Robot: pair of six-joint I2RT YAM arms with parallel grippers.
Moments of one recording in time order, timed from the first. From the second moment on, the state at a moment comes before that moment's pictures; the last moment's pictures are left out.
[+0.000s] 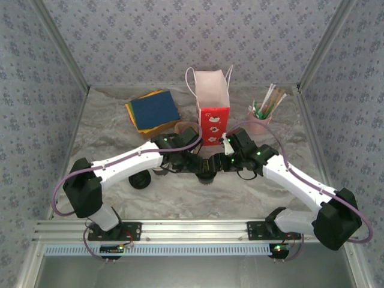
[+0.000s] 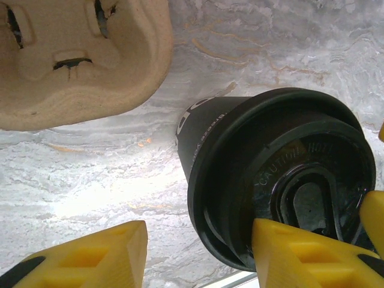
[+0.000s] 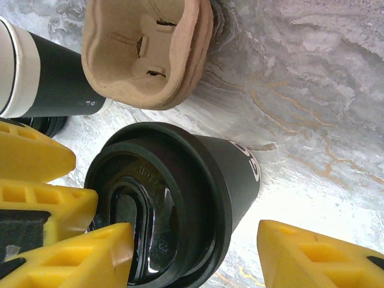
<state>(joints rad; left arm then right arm) -0.96 1.59 1.28 -0.87 0.08 -0.83 0.63 1.20 0.88 -0.64 -0.28 0.51</state>
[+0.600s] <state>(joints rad) -0.93 1.60 1.40 -0.91 0.05 -0.81 0.63 1.20 0.90 -0.66 -0.27 0.51</state>
